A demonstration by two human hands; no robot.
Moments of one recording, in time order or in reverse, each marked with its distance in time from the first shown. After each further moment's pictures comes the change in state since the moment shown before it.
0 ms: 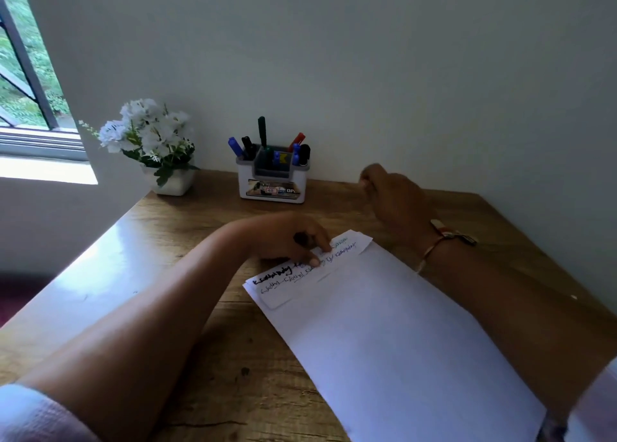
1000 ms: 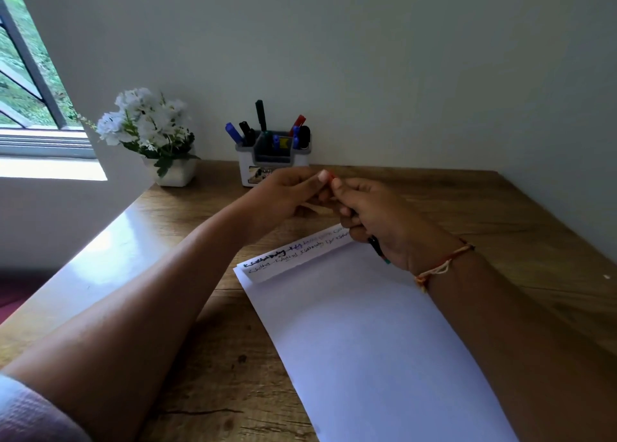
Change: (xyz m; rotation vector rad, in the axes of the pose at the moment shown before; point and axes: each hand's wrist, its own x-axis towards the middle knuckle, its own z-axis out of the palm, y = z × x) left_hand -0.011 0.027 0.003 -0.686 0.428 0.094; right_hand -0.036 -0.058 -0.012 1.258 -0.452 0.558
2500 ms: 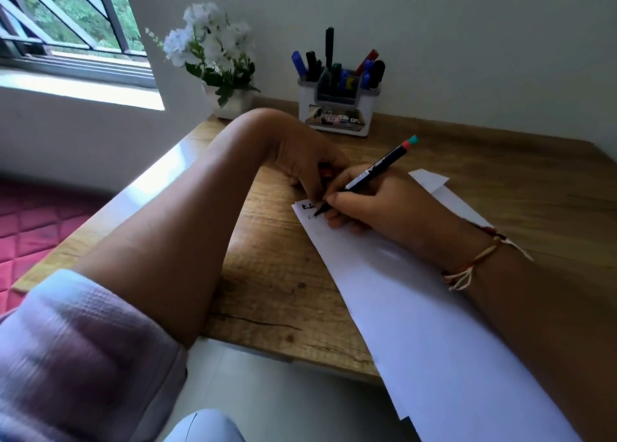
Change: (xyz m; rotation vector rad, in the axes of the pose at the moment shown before) left_hand -0.028 0.021 -0.049 0.652 -0.646 -0.442; right_hand -0.029 0.018 0.065 -0.293 -0.222 -0.122
